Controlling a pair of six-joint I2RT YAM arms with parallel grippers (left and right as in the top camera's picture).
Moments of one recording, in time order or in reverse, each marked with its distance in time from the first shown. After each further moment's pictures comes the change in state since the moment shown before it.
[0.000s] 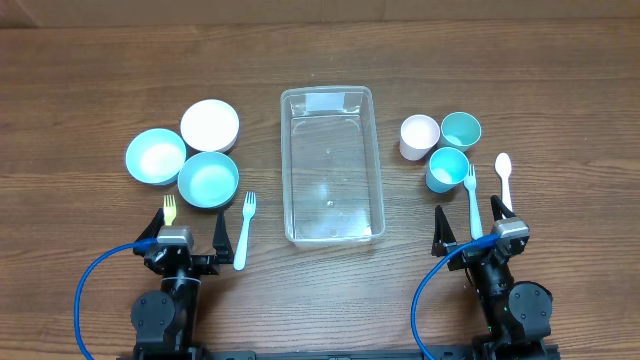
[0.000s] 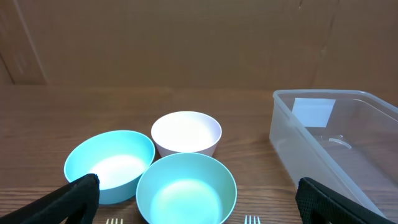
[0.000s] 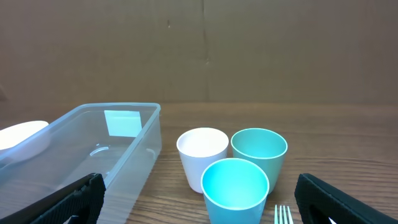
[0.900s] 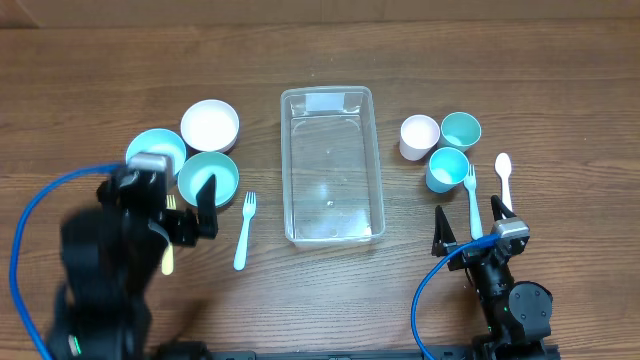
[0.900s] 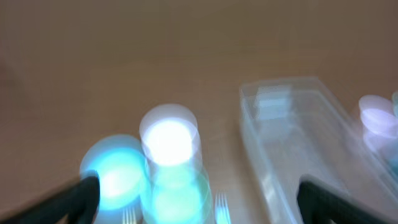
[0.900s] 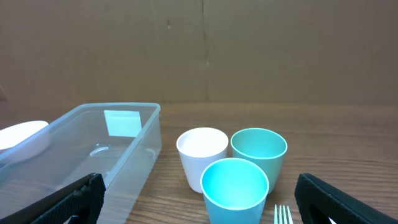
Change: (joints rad) left arm 0.003 0.645 0.874 -0.536 0.106 0.075; right arm 0.000 0.000 0.000 0.000 0.000 0.000
